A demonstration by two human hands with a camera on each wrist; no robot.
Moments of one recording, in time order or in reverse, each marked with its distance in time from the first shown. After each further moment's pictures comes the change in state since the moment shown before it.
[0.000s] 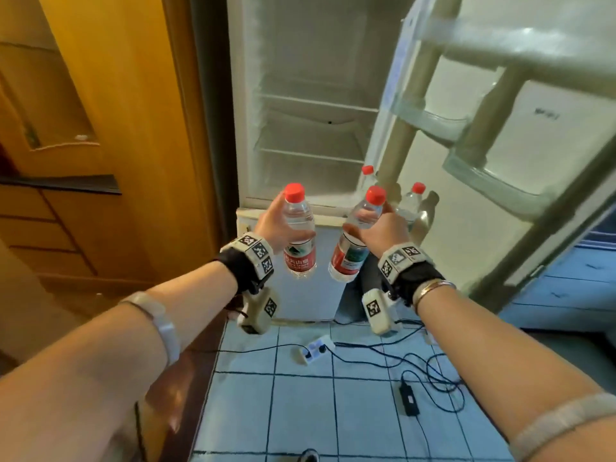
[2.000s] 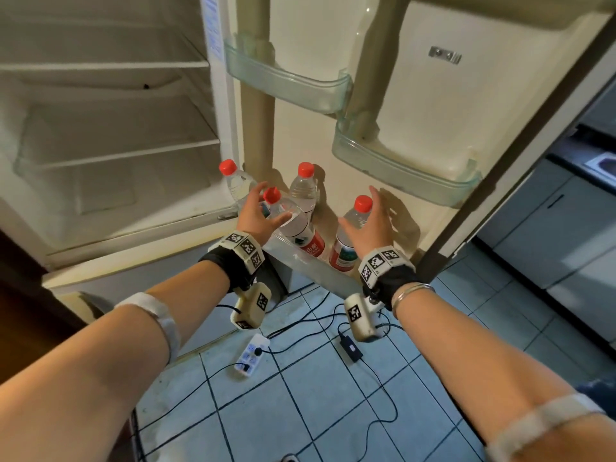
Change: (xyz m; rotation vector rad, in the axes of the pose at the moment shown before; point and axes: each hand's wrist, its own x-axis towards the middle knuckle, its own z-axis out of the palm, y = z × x) left_hand 0.229 -0.015 0.217 -0.083 -0.393 0.042; right_hand 0.137 0.162 -0.041 0.094 0.497 0.376
